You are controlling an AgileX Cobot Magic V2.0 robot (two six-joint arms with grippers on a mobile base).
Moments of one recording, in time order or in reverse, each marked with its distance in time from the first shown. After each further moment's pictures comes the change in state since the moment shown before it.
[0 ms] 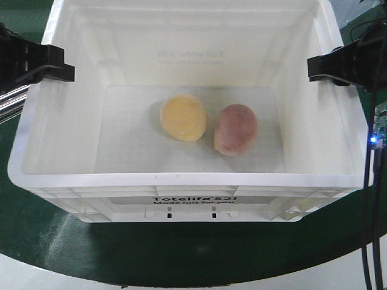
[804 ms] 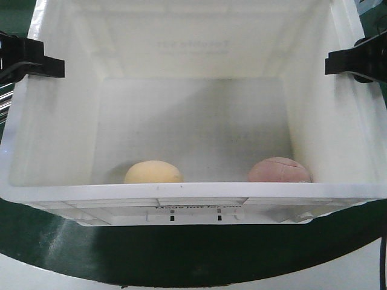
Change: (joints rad) left arm -0.001 -0.083 0.000 -0.036 0.045 -0.008; right arm 0.000 -0.095 0.000 -0.001 0.046 0.003
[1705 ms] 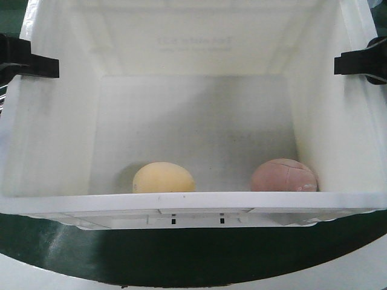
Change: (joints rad) left arm 0.000 -0.049 0.002 -0.017 0.034 -0.002; right arm 0.000 -0.053 0.001 -0.001 0.026 0.001
